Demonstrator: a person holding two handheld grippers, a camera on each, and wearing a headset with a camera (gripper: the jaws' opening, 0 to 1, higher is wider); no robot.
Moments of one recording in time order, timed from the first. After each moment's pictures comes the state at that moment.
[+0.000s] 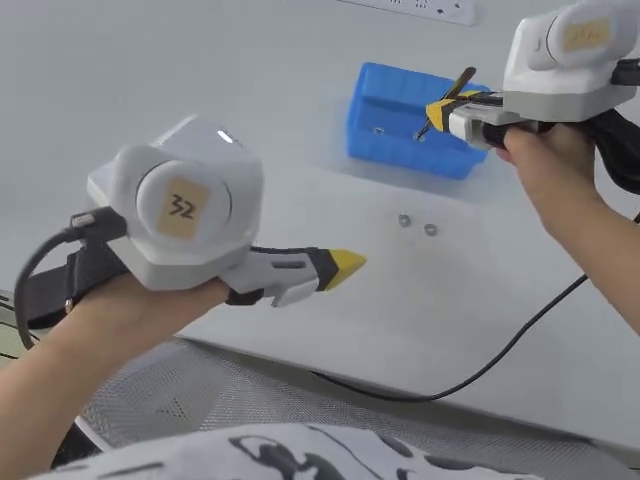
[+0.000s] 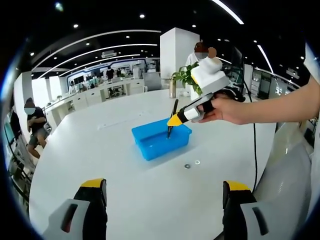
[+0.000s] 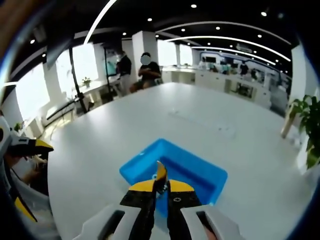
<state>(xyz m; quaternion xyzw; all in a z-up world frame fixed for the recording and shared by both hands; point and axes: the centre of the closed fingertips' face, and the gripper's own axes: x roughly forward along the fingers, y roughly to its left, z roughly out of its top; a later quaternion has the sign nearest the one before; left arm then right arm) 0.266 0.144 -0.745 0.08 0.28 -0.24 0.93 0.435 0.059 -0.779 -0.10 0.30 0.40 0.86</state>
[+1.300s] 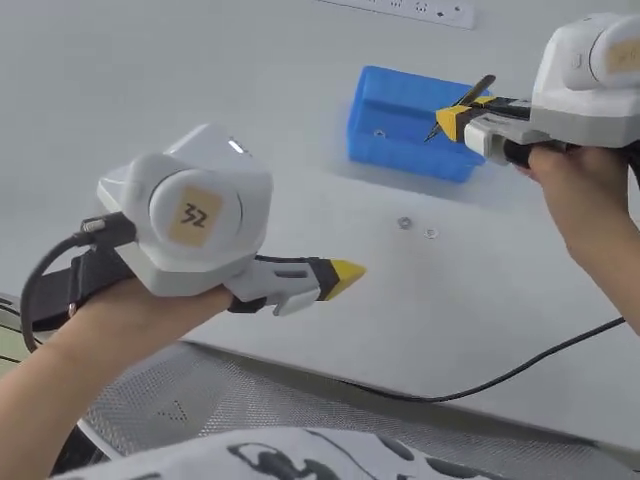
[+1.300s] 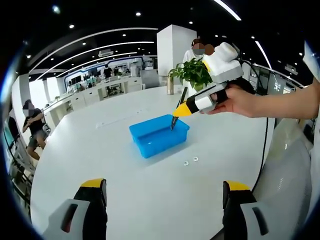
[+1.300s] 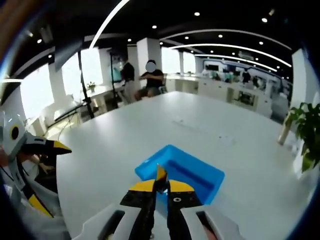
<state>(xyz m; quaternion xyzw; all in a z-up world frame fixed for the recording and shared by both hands) 0.259 0.138 -0.746 0.09 0.29 -0.24 0.92 0.390 0.051 -0.740 -0.11 0.27 0.43 0.86</state>
